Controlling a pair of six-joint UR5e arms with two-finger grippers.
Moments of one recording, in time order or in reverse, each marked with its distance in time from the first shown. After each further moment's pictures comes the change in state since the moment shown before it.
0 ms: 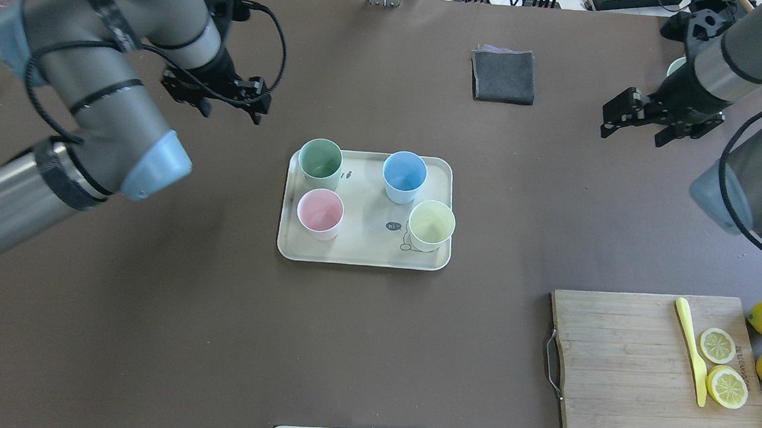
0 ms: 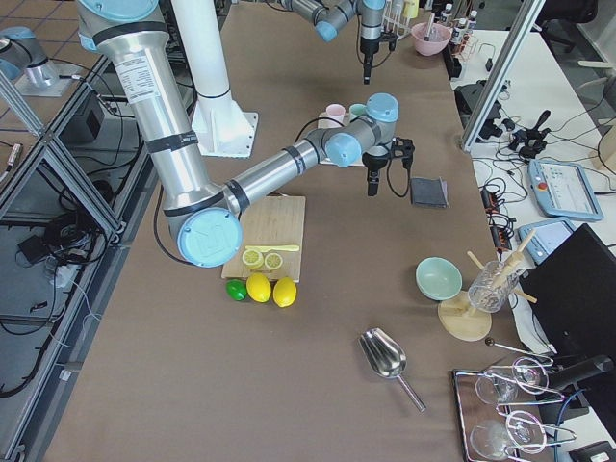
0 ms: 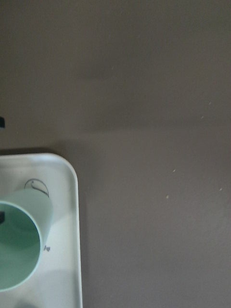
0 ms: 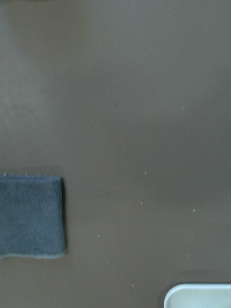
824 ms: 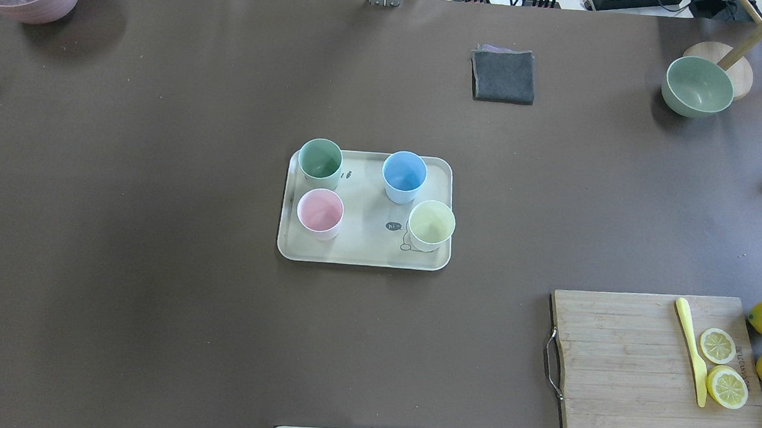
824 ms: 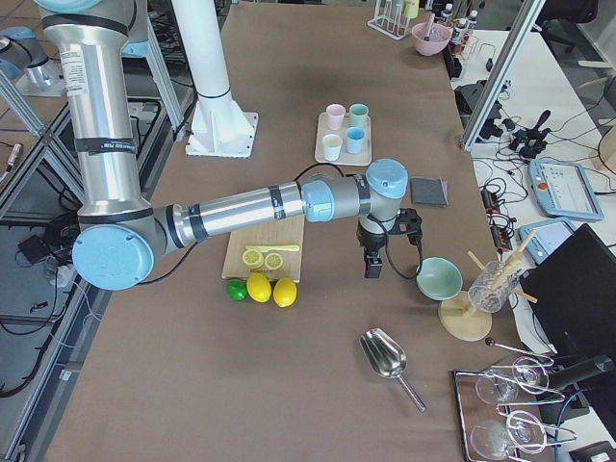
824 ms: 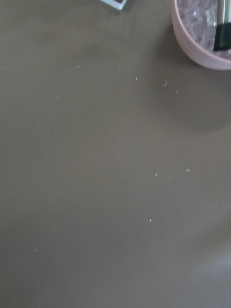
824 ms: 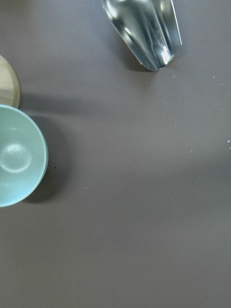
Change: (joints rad) left arm -0.545 0.442 -0.105 0.074 -0.211 0.843; right arm 0.312 -0.202 -0.020 -0.195 0.026 -0.629
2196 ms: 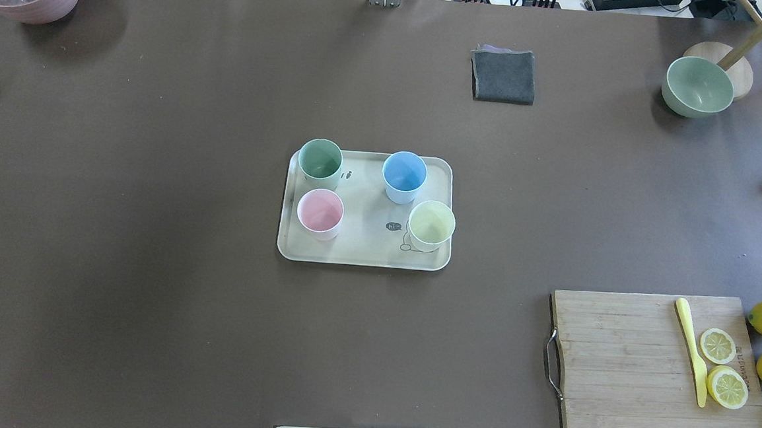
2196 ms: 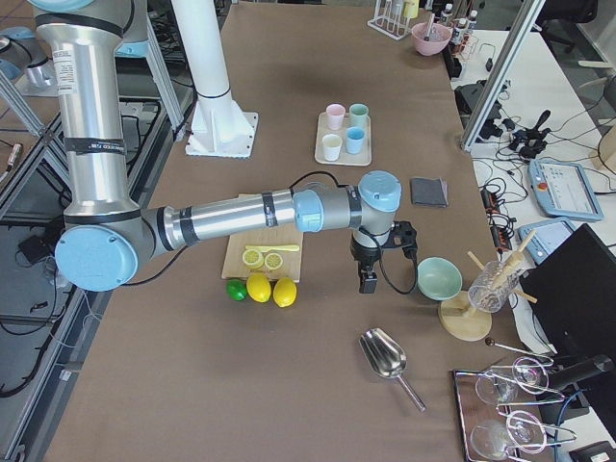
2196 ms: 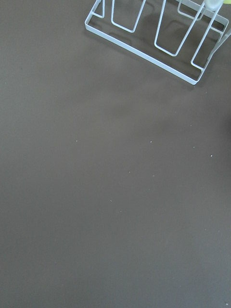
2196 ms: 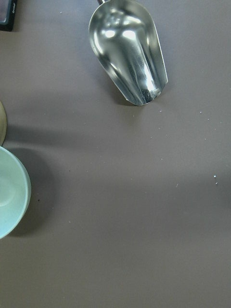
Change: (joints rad) left arm -0.046 0.140 -0.030 -0.032 0.008 0.054; right arm 0.027 -0.029 -0.001 0.003 -0.019 -0.053
